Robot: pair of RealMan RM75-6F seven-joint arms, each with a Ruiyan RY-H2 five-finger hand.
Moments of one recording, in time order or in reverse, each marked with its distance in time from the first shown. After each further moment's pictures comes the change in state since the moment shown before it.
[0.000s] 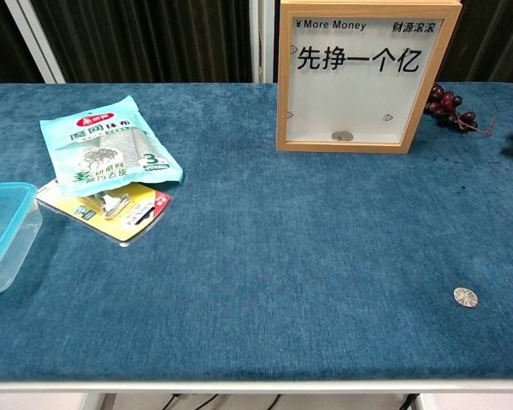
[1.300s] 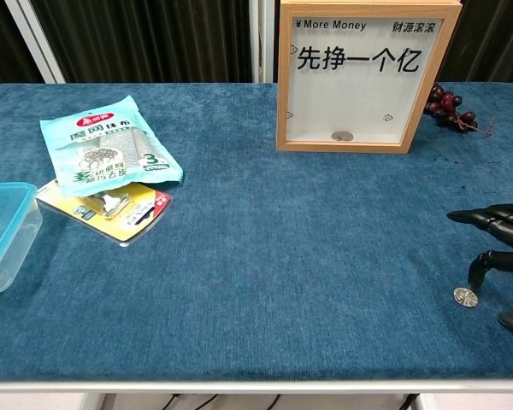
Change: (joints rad) left arm 0.006 -0.021 0.001 0.066 -0.003 0.001 -0.061; right arm -0.013 -0.207 -0.006 0.265 -0.026 -0.057 0.091
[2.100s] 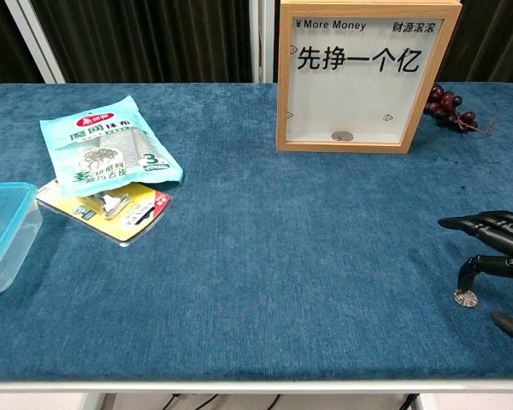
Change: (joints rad) left arm 0.000 0.007 0.000 0.001 -0.004 -0.004 -0.006; right arm 0.015 -0.007 -0.002 -0.012 0.016 -0.042 -0.005
